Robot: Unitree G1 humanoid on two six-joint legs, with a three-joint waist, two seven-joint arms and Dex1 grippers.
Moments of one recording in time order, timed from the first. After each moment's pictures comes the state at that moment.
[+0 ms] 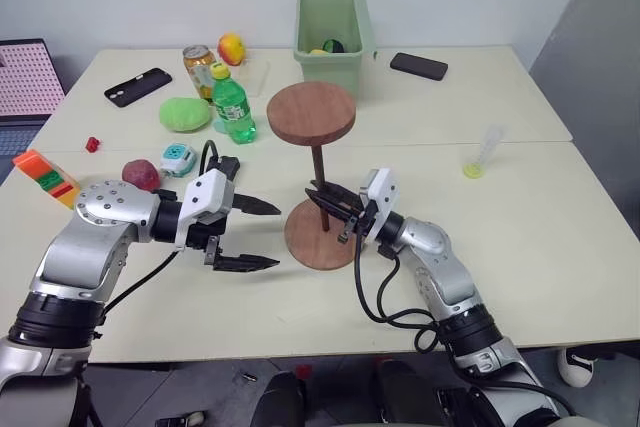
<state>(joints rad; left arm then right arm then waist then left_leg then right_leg) -0.42 0.90 -0.03 -0.05 -0.41 0.28 -1.43 -0.47 -0.07 0.25 0.16 0.22 -0.04 0.71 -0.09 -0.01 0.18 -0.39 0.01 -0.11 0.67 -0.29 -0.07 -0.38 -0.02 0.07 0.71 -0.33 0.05</state>
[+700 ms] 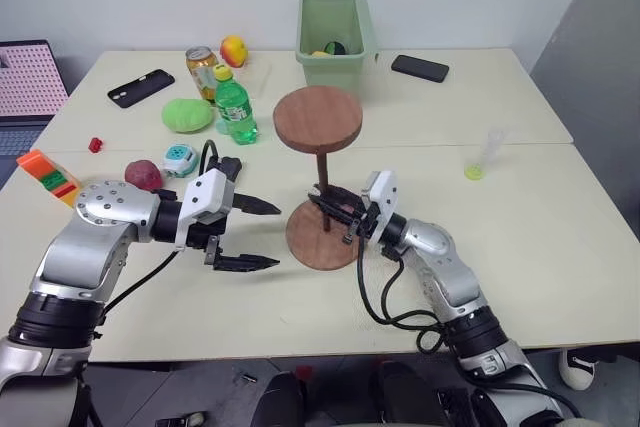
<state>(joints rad) -0.42 0.90 -0.03 -0.05 -0.41 0.28 -1.43 -0.44 -0.11 0.26 0.15 0.22 0.04 0.72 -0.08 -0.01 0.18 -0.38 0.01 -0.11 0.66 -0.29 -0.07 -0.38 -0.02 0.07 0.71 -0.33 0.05</state>
